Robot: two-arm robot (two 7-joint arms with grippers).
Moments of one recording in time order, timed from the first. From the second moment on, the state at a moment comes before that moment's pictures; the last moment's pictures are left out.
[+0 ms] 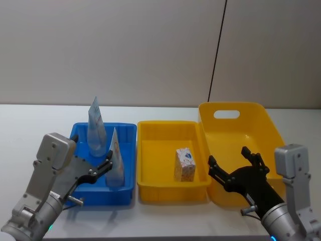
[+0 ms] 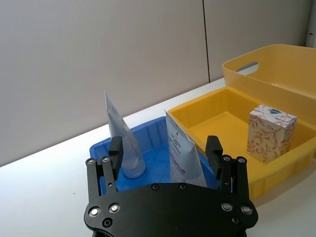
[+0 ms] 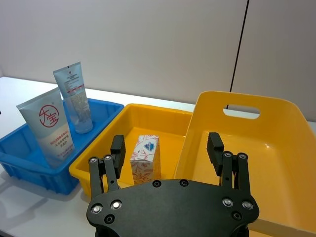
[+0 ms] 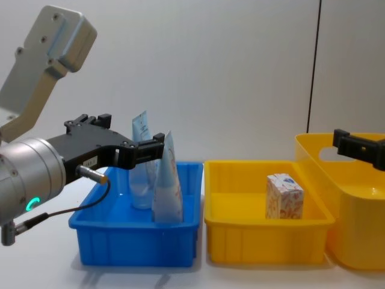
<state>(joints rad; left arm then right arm) -0.24 0.38 0.45 -1.63 -0.20 0.01 -0.01 -0.01 0.34 -0.23 -1.77 0.29 0.03 0.07</state>
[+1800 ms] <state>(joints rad) -0.24 0.38 0.45 -1.63 -0.20 0.01 -0.01 -0.01 0.34 -0.23 -1.77 0.29 0.03 0.07</state>
